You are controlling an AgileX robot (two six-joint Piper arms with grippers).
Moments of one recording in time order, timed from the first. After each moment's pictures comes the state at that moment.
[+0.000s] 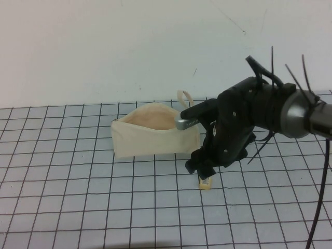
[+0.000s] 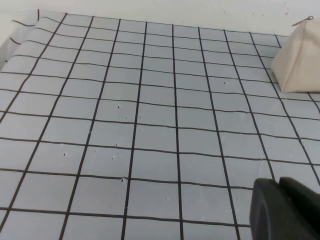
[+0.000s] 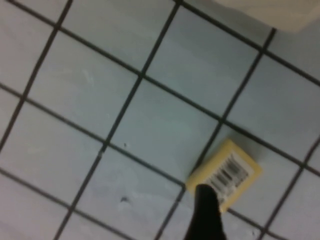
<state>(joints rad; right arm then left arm) 0.59 2.09 -1.61 -0.04 0.87 0.08 0.02 -0.01 0.02 -0.09 0.37 -0.08</state>
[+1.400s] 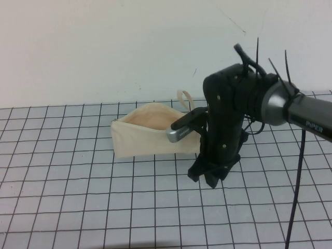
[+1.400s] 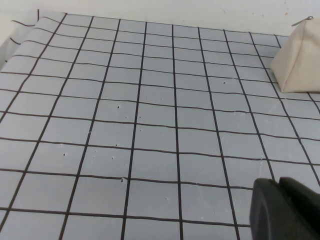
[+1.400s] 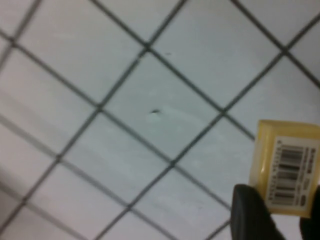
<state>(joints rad) 0.59 2.21 -1.84 0.03 1.23 -0.17 0.02 -0.01 0.02 -0.09 0.37 -0.08</state>
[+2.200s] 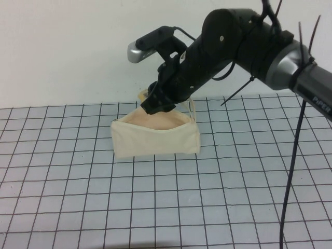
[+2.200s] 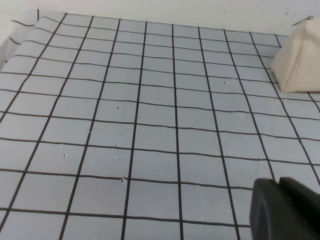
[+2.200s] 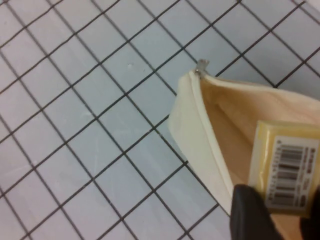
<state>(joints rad) 0.59 2.23 -2.21 0.30 1.00 -0.37 0.02 -0.01 0.02 -0.09 0.37 -0.08</state>
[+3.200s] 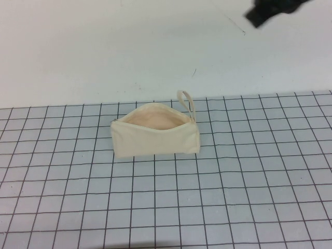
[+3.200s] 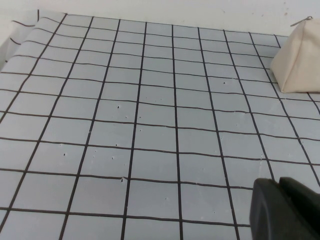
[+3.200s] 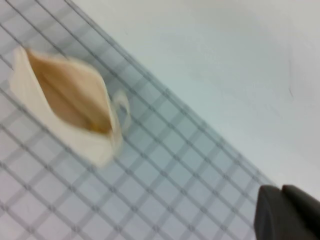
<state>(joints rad) 0.59 1.75 -2.19 -0.20 1.28 -0.28 0.02 -0.01 0.02 -0.09 0.37 -0.08</state>
